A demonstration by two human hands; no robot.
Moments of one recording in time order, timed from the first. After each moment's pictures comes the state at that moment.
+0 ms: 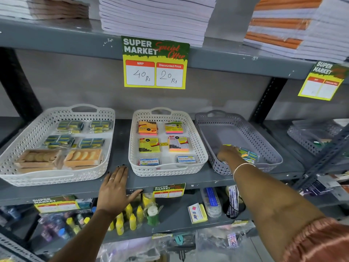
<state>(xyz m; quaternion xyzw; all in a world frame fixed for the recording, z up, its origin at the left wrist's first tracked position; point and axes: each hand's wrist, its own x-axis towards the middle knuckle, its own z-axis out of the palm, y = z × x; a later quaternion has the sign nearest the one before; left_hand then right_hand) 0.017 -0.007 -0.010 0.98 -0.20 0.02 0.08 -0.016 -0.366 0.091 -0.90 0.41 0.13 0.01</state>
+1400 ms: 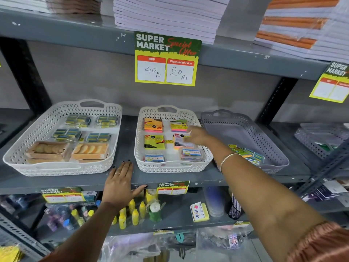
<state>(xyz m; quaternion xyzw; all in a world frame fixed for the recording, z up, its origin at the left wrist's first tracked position) 0.017 -0.008 -0.011 0.97 -0.21 0.04 0.08 0.046 -0.296 0.118 -0.97 0.13 0.06 0.19</state>
